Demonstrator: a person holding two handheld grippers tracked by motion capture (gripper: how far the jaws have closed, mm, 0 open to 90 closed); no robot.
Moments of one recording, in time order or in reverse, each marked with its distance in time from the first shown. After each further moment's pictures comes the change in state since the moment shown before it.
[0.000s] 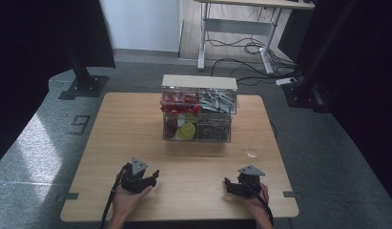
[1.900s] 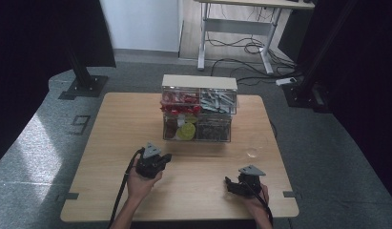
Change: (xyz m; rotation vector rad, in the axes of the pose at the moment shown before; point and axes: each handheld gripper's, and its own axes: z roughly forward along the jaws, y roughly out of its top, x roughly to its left) left arm -0.018 0.056 0.017 -0.076 -0.212 0.000; right arm 0.000 0.000 0.000 -0.007 -0.012 0.013
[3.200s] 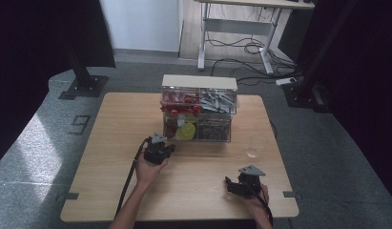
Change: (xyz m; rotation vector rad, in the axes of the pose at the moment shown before) left arm 0.026 0.016 0.050 0.044 0.019 -0.051; right arm 0.000 0.000 0.000 -0.001 -0.001 0.000
